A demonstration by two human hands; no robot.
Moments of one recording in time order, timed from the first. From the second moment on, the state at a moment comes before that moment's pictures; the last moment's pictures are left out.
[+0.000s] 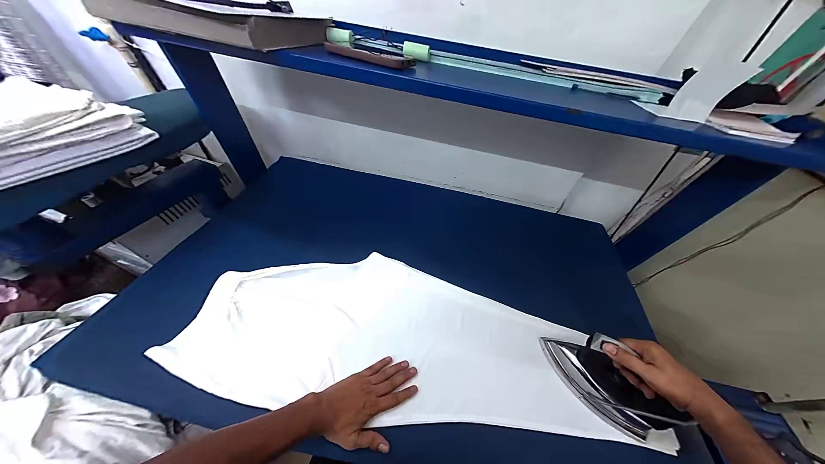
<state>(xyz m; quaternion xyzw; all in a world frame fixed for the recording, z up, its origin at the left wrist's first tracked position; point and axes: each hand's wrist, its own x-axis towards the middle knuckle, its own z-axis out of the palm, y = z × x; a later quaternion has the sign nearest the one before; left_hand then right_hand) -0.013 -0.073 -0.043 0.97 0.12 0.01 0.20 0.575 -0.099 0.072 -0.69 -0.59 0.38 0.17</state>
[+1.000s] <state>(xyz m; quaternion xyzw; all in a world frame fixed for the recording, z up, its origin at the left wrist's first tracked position) -0.106 0.116 0.006 0.87 0.40 0.26 0.11 0.180 0.082 0.098 -0.40 -0.84 0.35 -0.09</state>
